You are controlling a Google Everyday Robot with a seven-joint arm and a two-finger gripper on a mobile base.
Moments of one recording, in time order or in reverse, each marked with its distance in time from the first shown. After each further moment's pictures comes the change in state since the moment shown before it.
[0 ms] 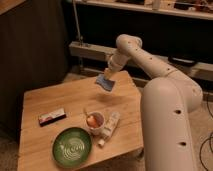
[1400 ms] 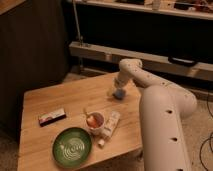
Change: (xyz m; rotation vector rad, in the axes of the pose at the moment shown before) arm 0.085 -0.102 0.127 0.148 0.080 0.013
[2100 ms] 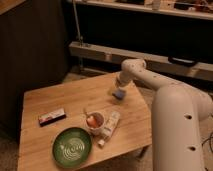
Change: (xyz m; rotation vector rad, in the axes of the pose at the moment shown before) arm -0.003 0.005 -0.028 0.070 -0.091 -0.046
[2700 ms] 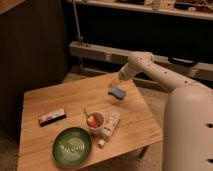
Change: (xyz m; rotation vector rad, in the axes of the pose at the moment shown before) arm -0.014 -0.001 -0.060 -0.007 -0.089 0.031
